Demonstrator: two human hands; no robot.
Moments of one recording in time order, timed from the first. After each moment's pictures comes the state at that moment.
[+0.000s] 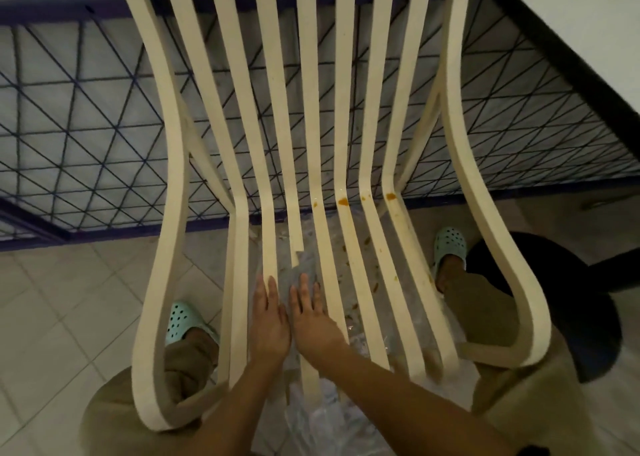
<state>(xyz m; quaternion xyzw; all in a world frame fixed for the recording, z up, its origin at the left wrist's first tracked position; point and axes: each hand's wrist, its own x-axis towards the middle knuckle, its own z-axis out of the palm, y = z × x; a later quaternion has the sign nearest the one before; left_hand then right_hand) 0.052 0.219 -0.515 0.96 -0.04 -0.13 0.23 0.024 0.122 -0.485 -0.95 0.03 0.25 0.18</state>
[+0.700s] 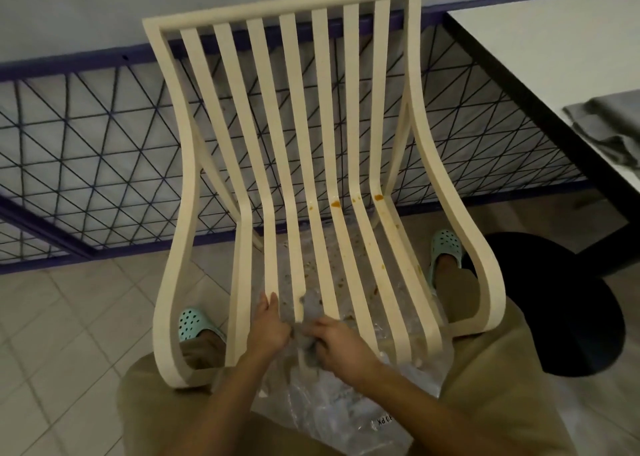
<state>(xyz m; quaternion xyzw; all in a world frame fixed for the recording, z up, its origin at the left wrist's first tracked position) 0.023 0.228 -0.476 0.94 -0.02 -0.26 0.22 -0.073 0.079 -0.439 -0.91 -0.02 0.13 0.39</state>
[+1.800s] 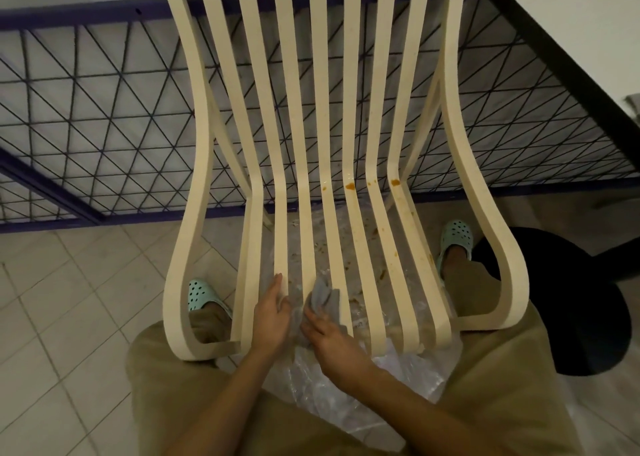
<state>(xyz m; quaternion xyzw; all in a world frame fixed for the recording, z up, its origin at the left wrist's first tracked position) -0.009 0.239 -0.466 0.88 0.02 -0.14 0.45 -0.090 0.105 -0.484 -0.95 -0.10 0.16 0.27</state>
